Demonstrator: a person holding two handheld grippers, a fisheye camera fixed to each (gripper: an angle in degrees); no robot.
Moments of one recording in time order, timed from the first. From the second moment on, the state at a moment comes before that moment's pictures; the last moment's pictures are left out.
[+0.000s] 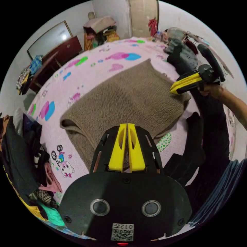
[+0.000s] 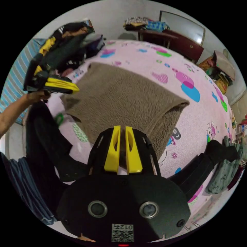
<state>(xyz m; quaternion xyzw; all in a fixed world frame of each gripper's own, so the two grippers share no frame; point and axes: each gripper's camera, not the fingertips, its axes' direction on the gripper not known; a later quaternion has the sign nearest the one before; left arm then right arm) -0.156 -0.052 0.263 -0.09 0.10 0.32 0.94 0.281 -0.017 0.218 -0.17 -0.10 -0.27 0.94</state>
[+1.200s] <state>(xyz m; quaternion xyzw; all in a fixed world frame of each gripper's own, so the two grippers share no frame) -0.149 -0.099 0.310 0.02 0.14 0.13 0.98 0.328 -0.066 0.270 0.00 -0.04 -0.02 1.00</state>
